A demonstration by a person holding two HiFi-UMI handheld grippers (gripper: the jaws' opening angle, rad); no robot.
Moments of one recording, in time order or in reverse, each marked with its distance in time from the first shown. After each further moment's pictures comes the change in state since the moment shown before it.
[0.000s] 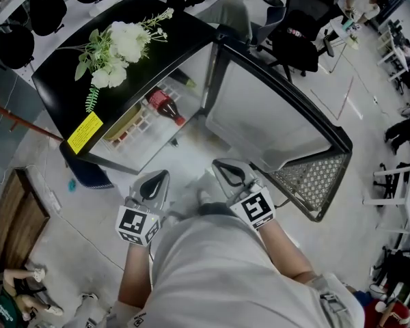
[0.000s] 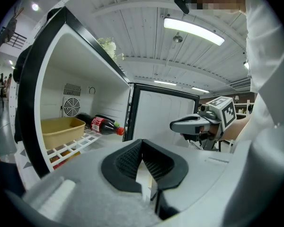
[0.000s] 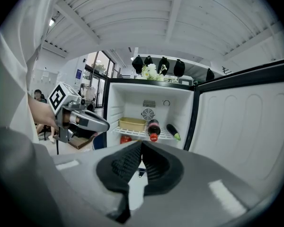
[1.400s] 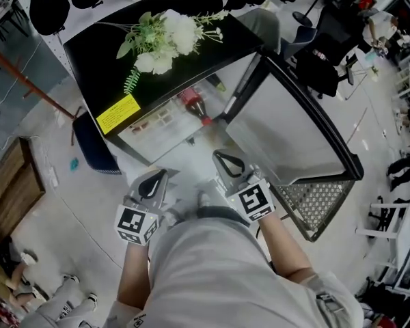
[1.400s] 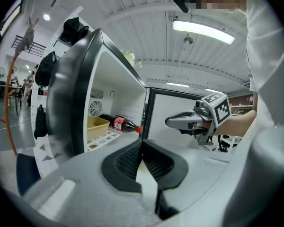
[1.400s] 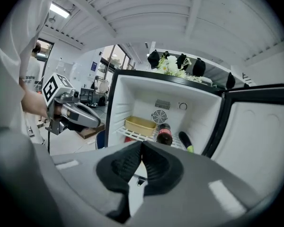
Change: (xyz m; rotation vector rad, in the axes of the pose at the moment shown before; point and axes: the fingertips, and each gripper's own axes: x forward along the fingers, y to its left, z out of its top) left arm -0.046 0.040 -0.010 -0.048 -0.029 0.164; right arm 0.063 0.019 0.023 -0.155 0.036 0.126
